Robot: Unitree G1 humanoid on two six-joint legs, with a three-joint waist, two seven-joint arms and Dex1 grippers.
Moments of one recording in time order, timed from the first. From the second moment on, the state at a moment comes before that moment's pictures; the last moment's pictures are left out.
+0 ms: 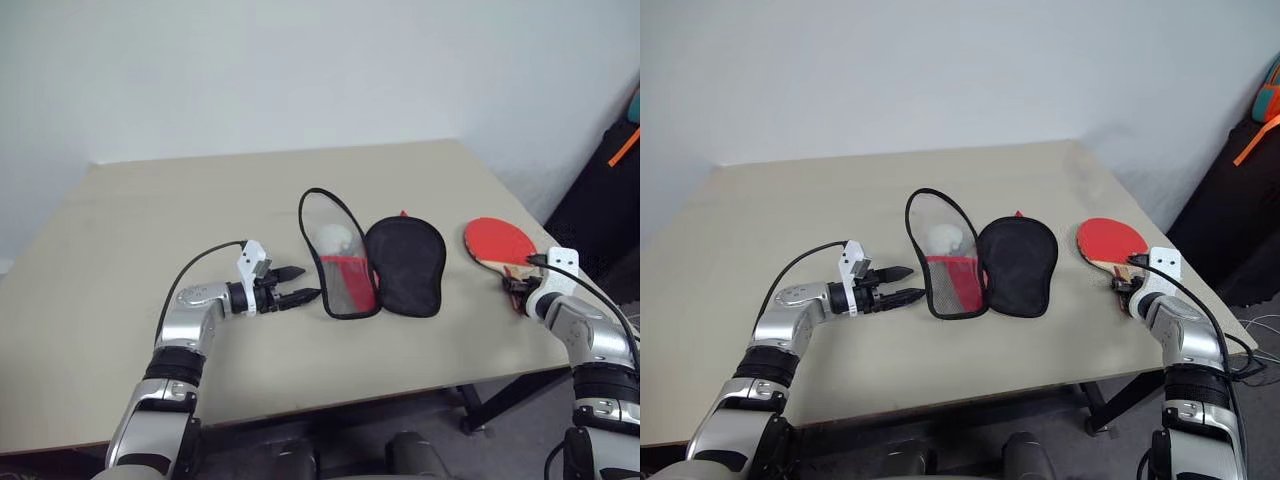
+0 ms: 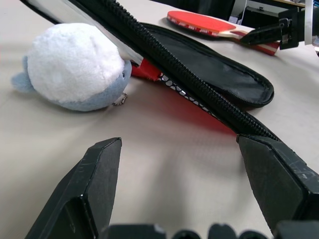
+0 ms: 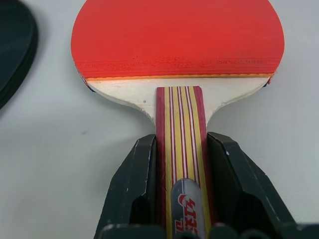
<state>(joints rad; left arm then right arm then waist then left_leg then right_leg) -0.49 0.43 -0.02 0.55 -0.29 0.20 -1.14 -0.39 -0.48 -0.32 0.34 0.31 0.69 0.24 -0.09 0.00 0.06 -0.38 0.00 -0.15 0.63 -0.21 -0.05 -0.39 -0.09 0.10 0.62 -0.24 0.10</state>
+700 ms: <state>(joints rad) -0.51 0.39 -0.04 0.59 -0.27 0.19 -1.14 -0.40 0.03 -0.26 -0.20 0.44 1.02 -0.11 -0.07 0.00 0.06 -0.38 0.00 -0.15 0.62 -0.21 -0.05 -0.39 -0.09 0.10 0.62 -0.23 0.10</state>
